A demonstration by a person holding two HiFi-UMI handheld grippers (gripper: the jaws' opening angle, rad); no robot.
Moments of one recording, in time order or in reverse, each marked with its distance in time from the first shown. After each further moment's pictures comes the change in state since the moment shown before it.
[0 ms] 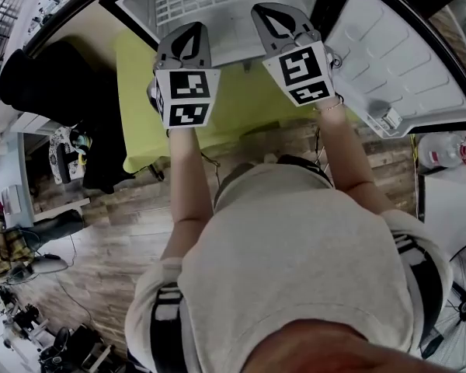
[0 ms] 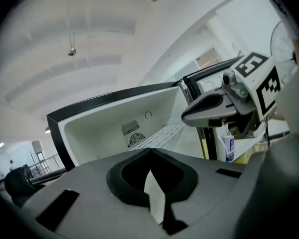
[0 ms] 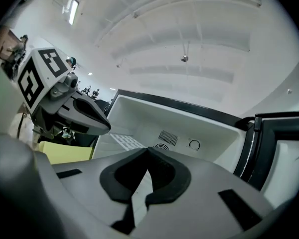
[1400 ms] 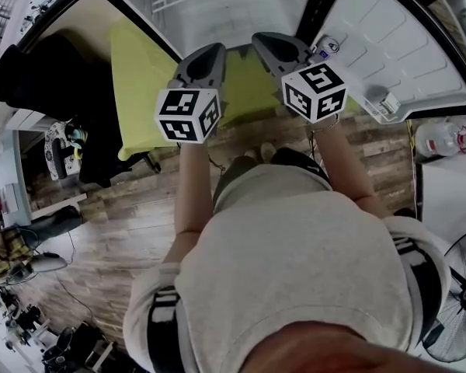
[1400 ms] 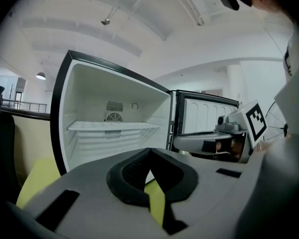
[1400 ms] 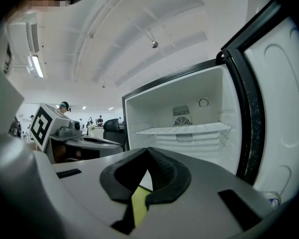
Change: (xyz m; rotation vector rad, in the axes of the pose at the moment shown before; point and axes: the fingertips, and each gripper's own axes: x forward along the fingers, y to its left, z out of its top) left arm -0.035 -0.068 -0.041 -0.454 -0.067 -0.263; right arm -0.049 0.063 -0.045 0.541 0.021 0.176
